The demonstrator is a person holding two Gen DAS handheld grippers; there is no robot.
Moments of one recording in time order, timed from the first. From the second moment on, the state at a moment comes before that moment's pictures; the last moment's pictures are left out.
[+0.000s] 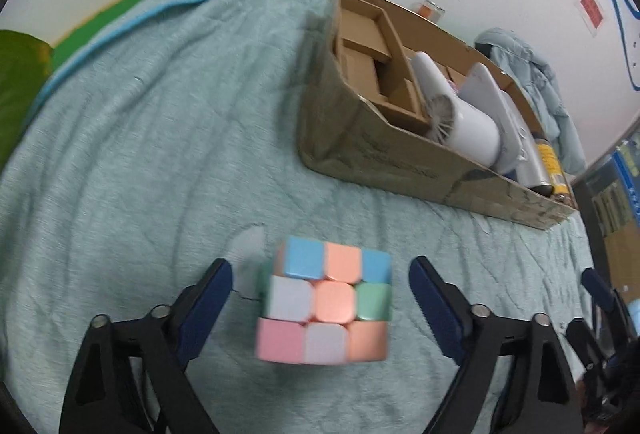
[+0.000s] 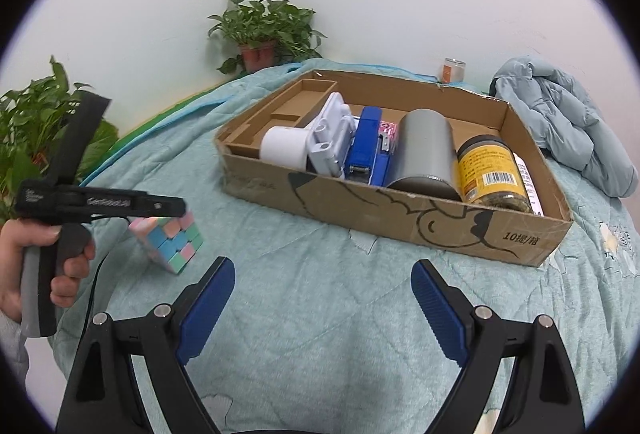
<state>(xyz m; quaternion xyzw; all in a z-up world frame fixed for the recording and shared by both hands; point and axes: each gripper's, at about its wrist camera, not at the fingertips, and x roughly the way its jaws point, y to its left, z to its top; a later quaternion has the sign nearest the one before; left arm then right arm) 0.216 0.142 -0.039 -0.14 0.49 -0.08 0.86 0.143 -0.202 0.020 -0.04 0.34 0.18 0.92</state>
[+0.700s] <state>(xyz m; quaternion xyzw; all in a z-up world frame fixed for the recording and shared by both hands) 0.147 -0.046 -0.039 -0.18 0.52 -0.27 0.79 0.066 -0.260 -0.010 -0.01 0.37 0.24 0.90</state>
